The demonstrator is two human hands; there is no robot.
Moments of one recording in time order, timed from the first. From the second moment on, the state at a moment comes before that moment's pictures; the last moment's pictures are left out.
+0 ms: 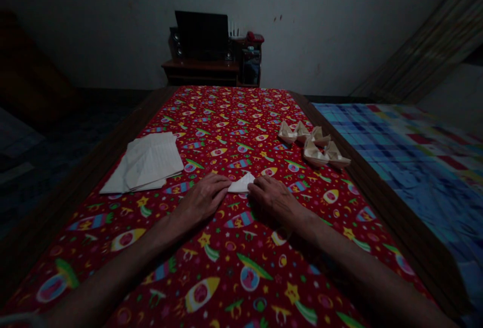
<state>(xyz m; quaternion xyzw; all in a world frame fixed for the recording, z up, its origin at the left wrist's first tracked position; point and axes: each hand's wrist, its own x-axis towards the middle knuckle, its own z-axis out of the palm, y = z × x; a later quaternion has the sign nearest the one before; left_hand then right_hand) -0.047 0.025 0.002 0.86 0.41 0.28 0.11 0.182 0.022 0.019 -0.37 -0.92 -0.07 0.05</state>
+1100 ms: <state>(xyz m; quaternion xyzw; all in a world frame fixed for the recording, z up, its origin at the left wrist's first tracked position) 0.017 0.024 0.009 0.71 0.60 0.31 0.19 0.169 0.020 0.013 -0.48 -0.84 -0.12 0.21</state>
